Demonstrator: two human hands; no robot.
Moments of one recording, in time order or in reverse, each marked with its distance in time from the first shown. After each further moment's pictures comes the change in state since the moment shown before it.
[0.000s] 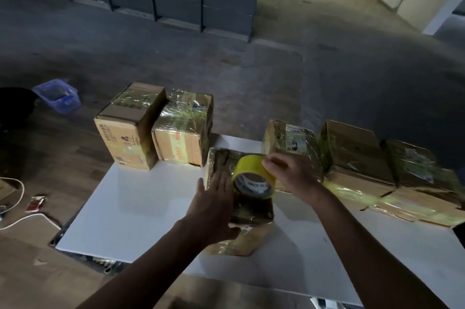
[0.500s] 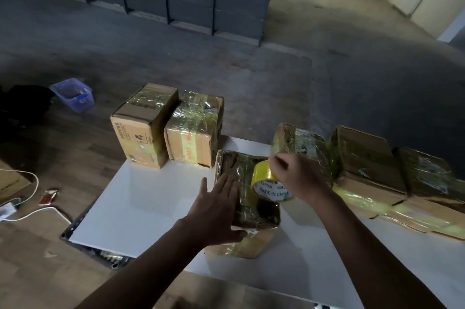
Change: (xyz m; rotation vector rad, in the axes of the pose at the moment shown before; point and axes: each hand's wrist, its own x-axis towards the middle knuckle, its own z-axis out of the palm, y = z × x) left_hand -0.011 -0.014 0.006 -0.010 -0.035 0.043; right_hand 0.013 -0.009 0.012 -0.379 0.136 -0.110
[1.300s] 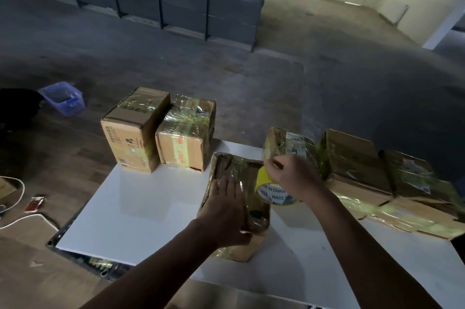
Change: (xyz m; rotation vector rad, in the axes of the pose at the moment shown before) left_hand 0.020 0.032 -0.002 0.022 0.009 0.022; right_hand -0.006 0.004 -0.018 -0.028 -0.053 0.064
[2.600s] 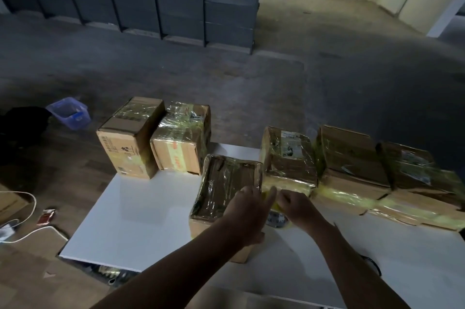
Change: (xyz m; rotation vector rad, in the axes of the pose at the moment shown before) left_hand 0.033 0.058 -0.025 0.129 -0.063 0.065; right_hand -0.042 0.096 0.051 0.126 -0.077 0.229
